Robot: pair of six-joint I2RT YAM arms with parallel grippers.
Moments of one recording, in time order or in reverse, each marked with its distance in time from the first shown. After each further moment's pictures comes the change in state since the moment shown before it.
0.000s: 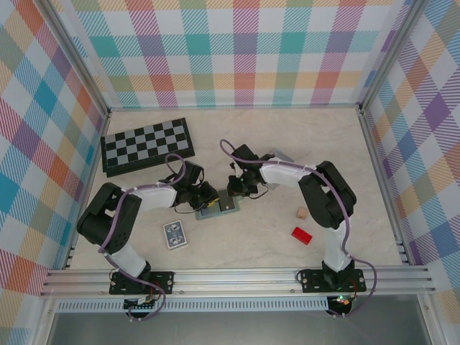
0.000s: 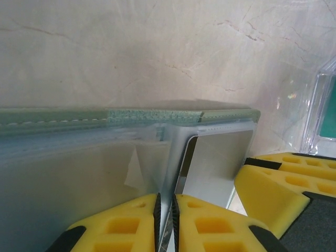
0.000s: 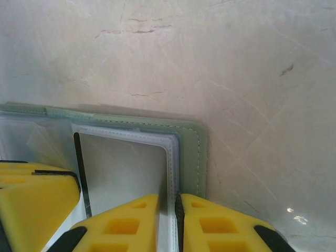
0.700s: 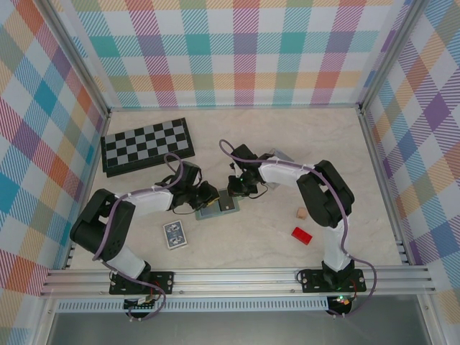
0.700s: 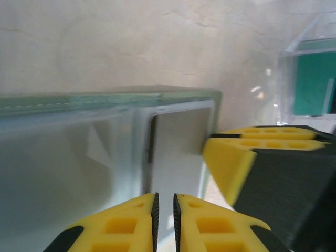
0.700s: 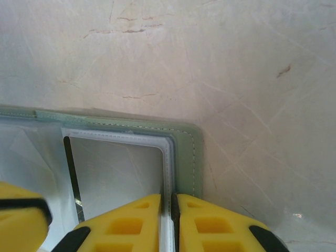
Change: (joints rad) left arm 0.000 -0.079 -0.041 0.043 0.026 0.059; right arm 0.000 0.018 0.019 -0.022 0.003 0.000
